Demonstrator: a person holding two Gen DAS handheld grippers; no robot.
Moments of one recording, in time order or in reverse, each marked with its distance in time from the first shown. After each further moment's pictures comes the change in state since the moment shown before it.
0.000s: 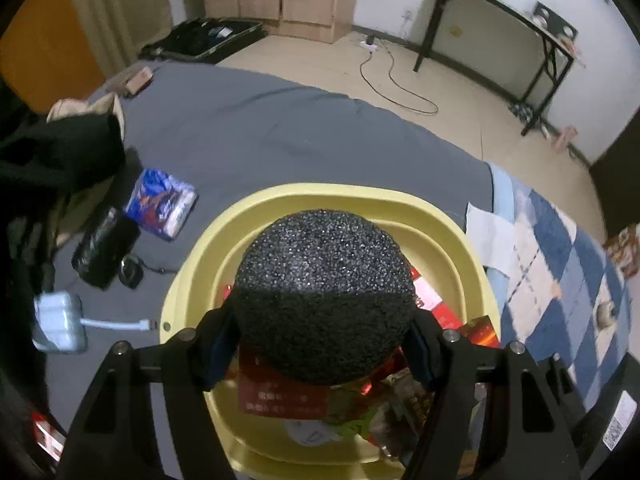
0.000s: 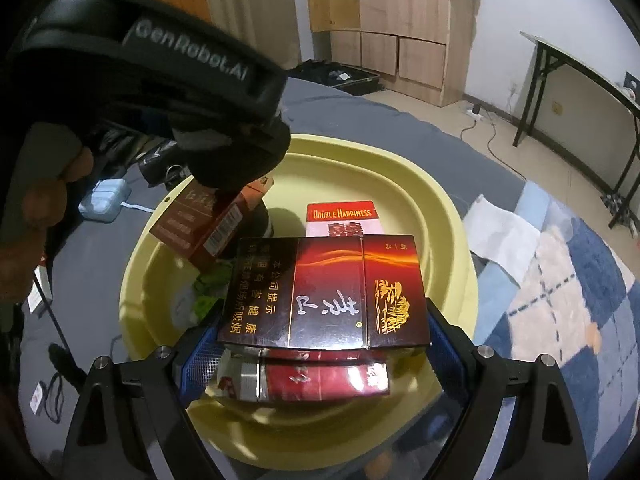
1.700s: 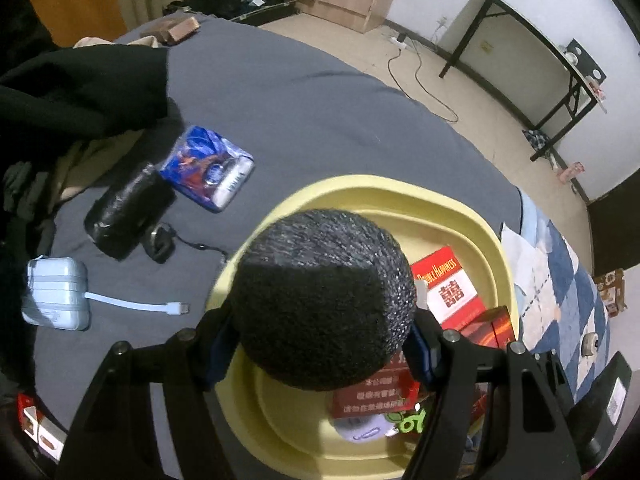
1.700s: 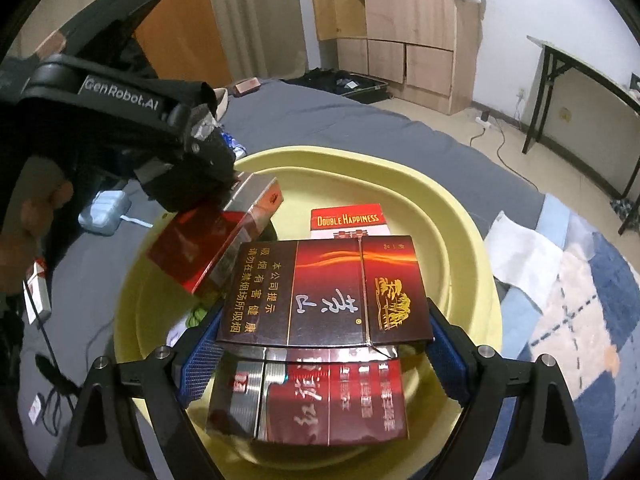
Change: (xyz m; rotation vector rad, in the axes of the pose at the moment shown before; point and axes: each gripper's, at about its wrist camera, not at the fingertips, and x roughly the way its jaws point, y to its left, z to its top) left arm 0.014 0.071 -0.003 -0.170 0.079 -0.063; right arm 0.027 -0.002 0.008 0.005 -0.032 0.041
